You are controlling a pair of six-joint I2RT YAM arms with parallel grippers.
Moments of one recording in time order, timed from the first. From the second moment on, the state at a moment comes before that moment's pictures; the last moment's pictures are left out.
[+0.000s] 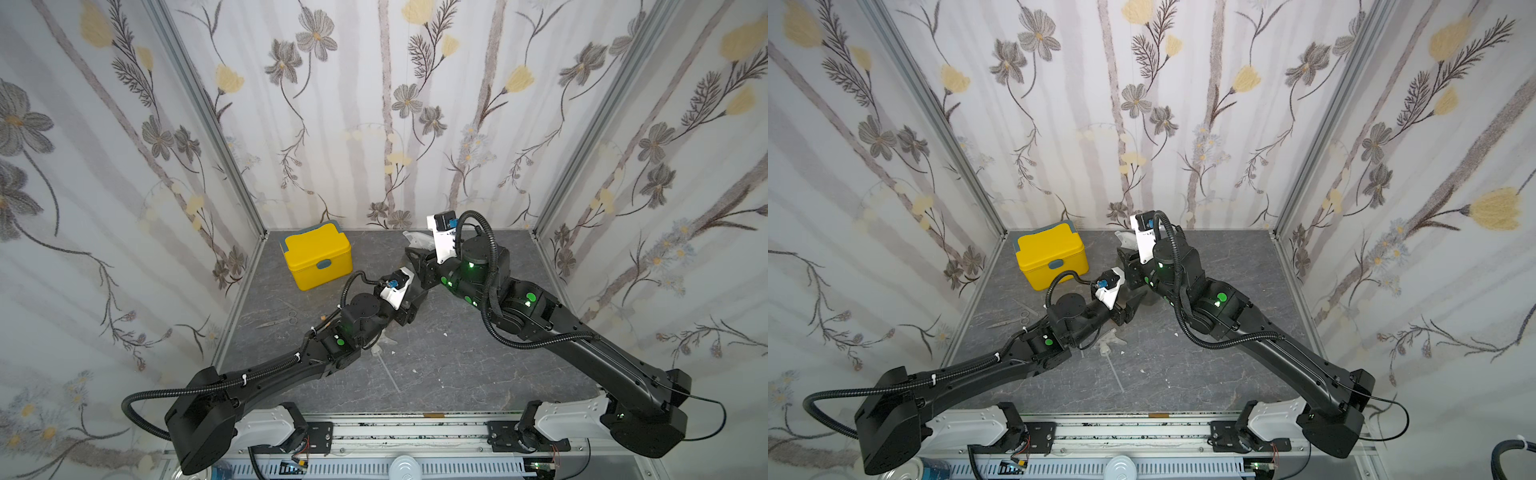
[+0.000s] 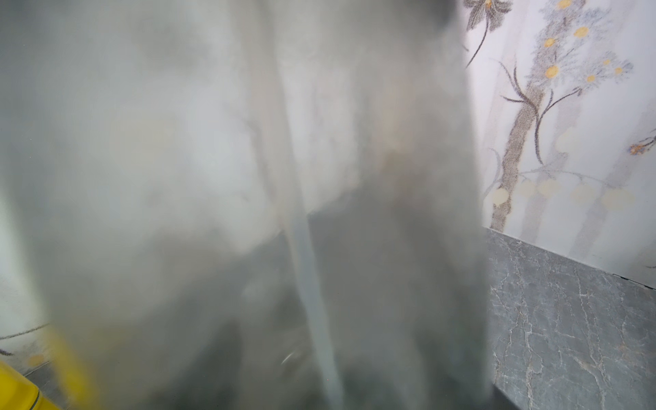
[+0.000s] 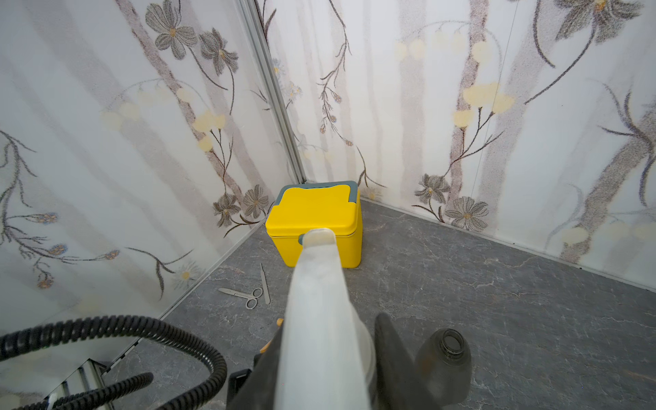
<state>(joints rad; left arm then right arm) -0.90 1.23 0.75 0.43 -0.15 0.07 0.93 1.31 1.48 -0.38 0.25 0.25</state>
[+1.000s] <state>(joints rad) -0.90 1.17 0.70 0.52 -0.26 0.07 0.61 1.29 1.37 -0.04 0.48 0.07</state>
